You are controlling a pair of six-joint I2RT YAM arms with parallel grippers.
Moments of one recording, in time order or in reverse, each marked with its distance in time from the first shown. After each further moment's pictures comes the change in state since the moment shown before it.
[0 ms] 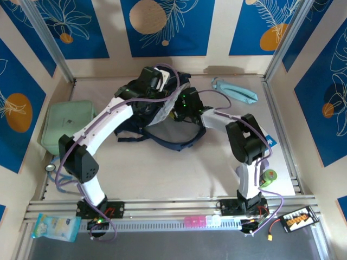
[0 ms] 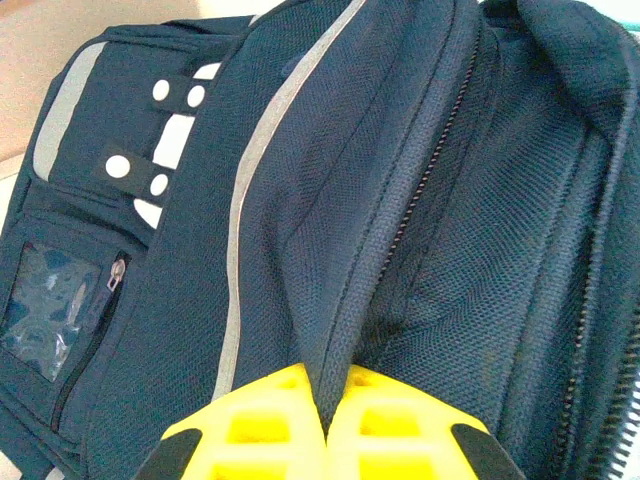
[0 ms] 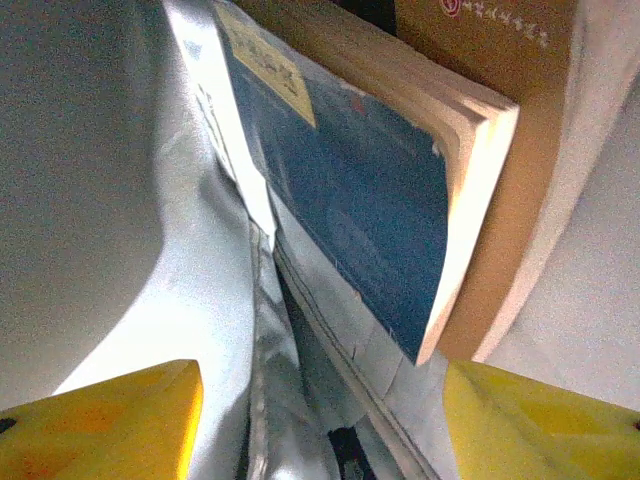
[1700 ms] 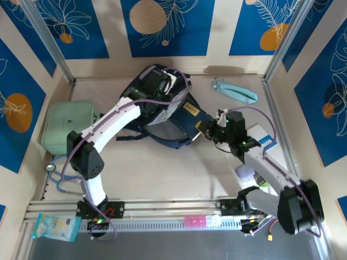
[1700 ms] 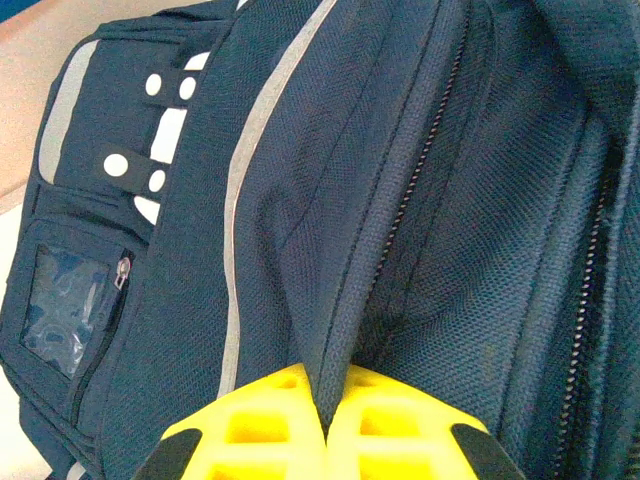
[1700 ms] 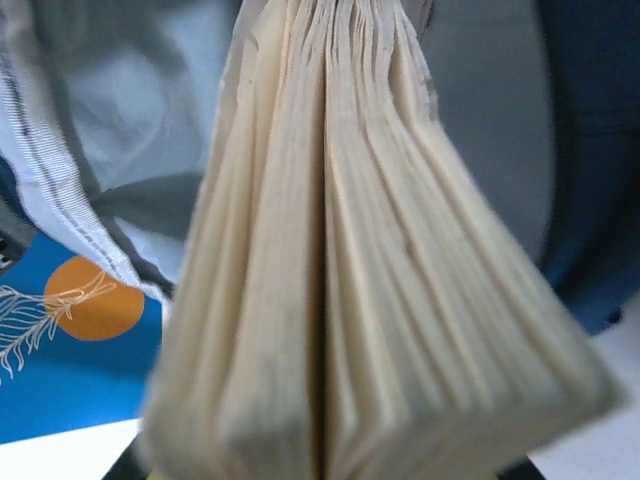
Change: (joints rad) left arm -0.062 0.067 0.043 -0.027 -0.111 0.079; right arm -0.158 -0.798 -0.632 -0.082 -0.149 -0.323
